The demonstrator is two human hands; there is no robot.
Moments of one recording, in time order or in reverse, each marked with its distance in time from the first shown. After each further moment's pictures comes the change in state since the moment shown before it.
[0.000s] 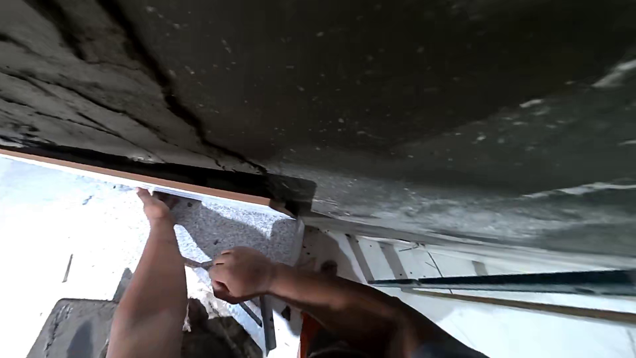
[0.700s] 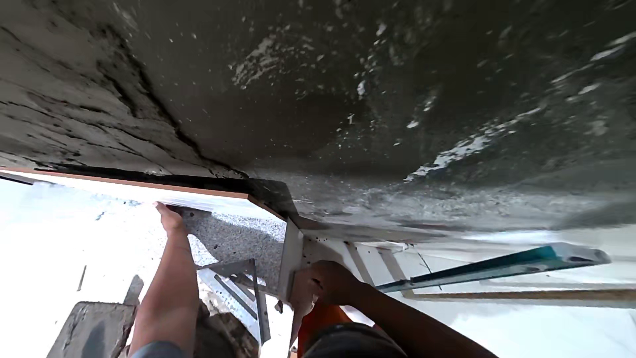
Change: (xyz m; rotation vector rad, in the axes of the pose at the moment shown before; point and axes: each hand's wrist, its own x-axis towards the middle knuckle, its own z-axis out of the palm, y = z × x) left_hand -0.041 0.012 0.016 0.062 0.021 0.034; right_hand -0.200 -0.010 -0.057 -0.062 -0.298 0.735
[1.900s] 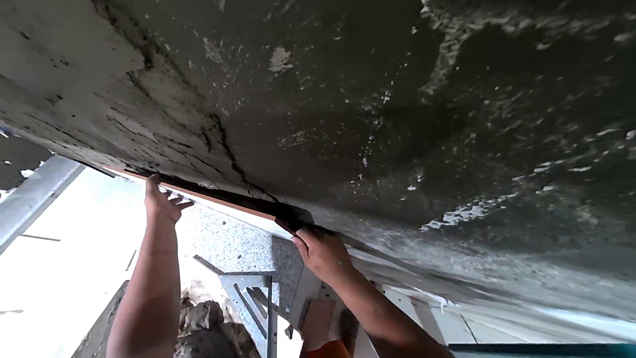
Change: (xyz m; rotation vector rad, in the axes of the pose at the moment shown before) left_hand -0.034 0.187 -0.031 -0.190 0.045 -0.105; right_hand 0.051 -0.091 -0.110 -0.182 0.890 -0.152
